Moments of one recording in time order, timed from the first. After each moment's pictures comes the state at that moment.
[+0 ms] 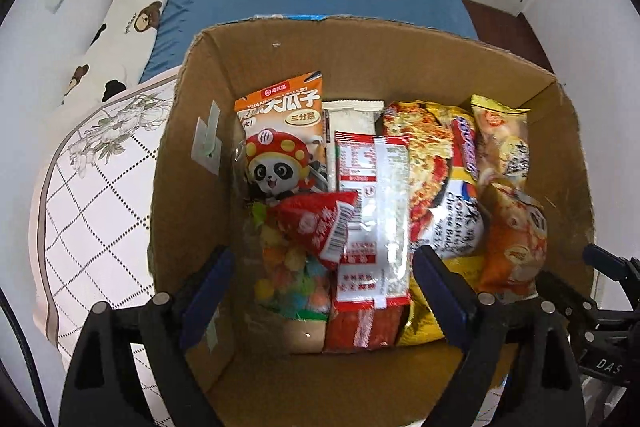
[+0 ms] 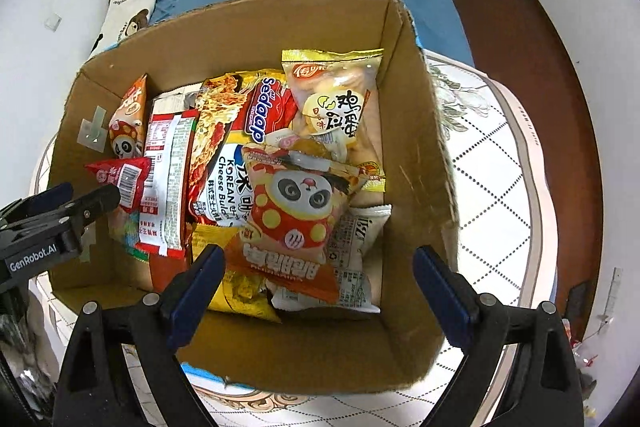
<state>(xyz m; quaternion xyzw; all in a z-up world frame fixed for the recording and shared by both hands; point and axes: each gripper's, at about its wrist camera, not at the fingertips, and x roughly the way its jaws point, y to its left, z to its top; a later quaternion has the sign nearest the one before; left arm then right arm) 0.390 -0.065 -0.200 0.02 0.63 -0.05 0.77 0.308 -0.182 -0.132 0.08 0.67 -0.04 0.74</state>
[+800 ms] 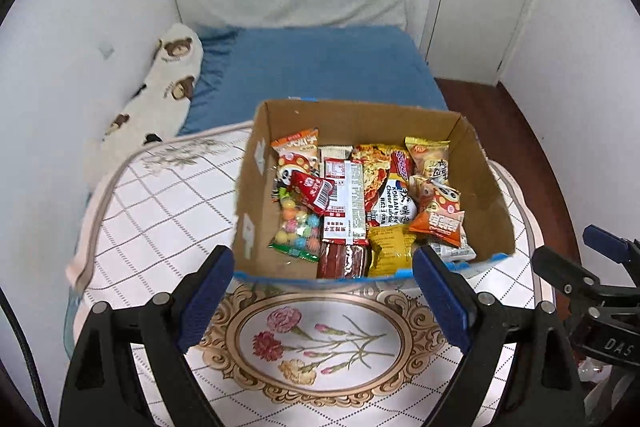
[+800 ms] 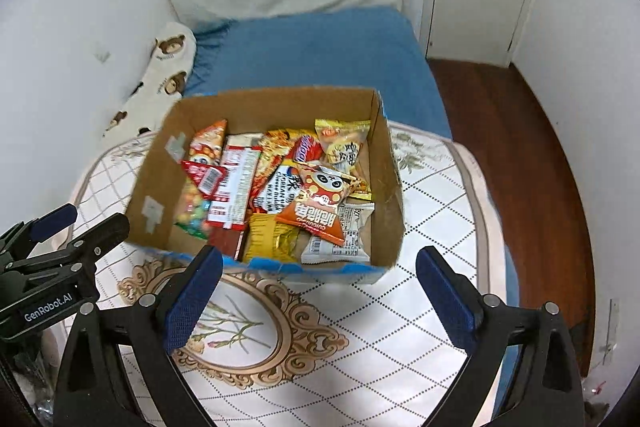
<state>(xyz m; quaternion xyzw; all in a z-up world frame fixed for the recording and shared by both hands) 0.223 -0.055 -0.072 0.01 0.47 -0.04 0.88 0.176 -0.147 0.012 0.04 0.52 -0.03 0.85</state>
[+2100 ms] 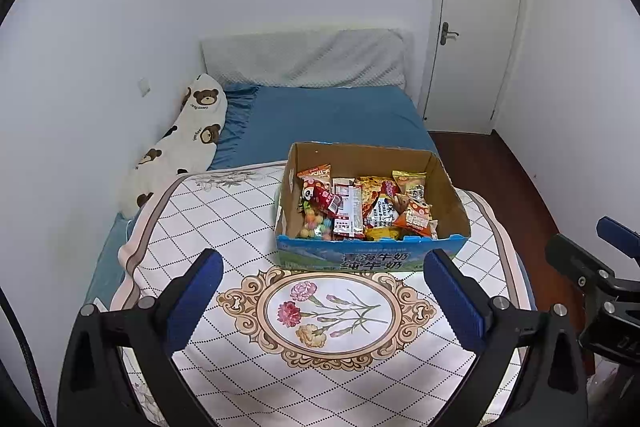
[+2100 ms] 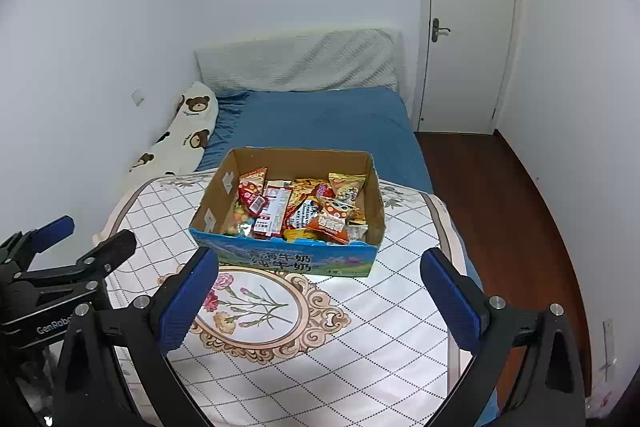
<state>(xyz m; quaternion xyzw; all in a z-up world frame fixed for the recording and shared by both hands) 0.086 -0.033 0.006 0.00 0.38 -0.02 0.93 0.018 -0.106 0.129 0.01 0.40 -0.03 0.92</state>
